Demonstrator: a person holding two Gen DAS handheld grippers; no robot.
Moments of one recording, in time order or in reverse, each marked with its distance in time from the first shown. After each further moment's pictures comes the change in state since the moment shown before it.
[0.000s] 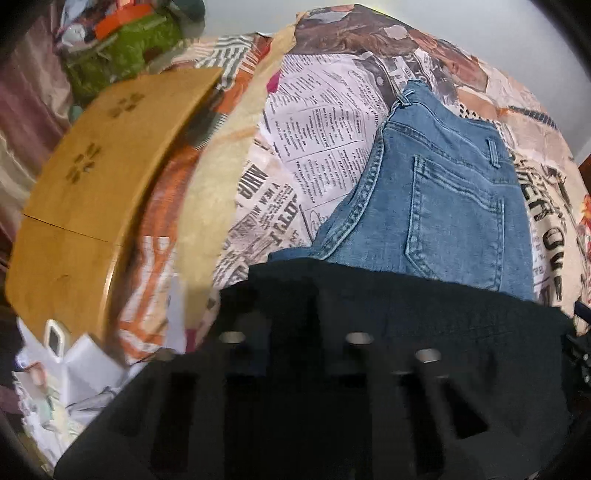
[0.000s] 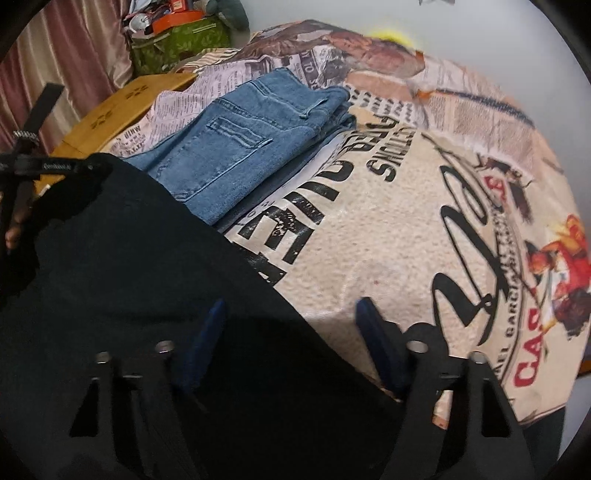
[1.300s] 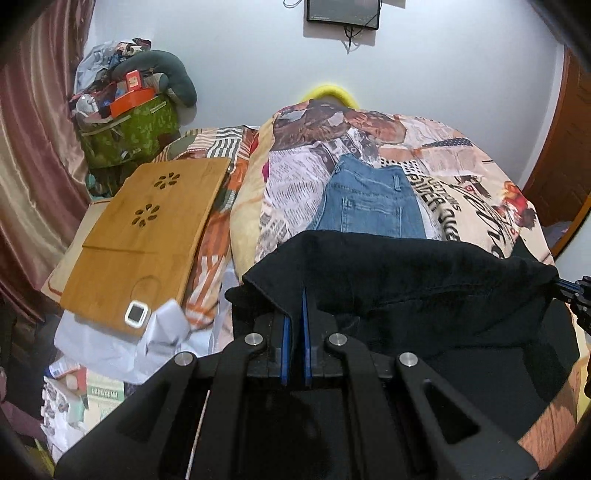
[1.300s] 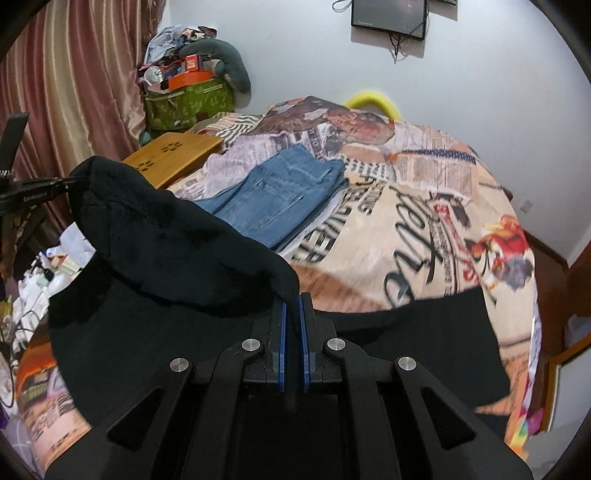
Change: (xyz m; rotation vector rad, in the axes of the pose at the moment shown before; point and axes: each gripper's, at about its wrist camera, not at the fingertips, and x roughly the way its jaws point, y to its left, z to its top) left arm -0.199 0.011 -0.118 0.110 -0.310 -0.050; right arm -0.138 0.068 -0.071 0.086 -0.222 -0.024
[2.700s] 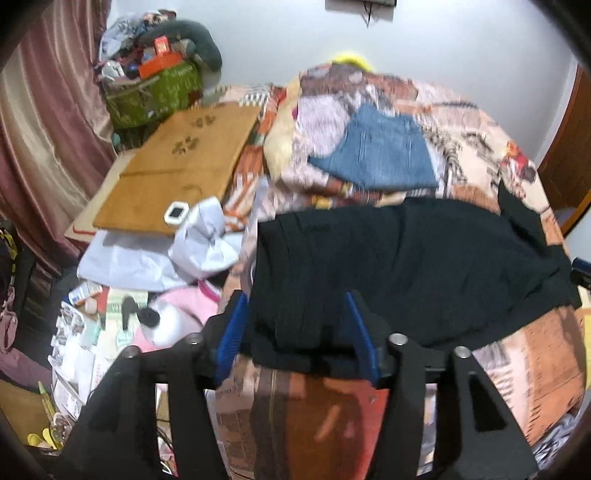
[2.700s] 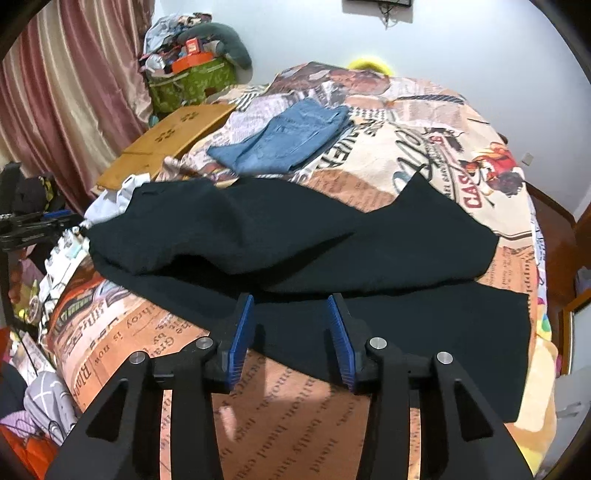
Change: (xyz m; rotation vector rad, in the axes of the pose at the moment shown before) left arm -0.072 0.019 -0.106 -0.042 0.103 0.064; right arm -0.059 0.026 -0.083 0.089 0.081 0.019
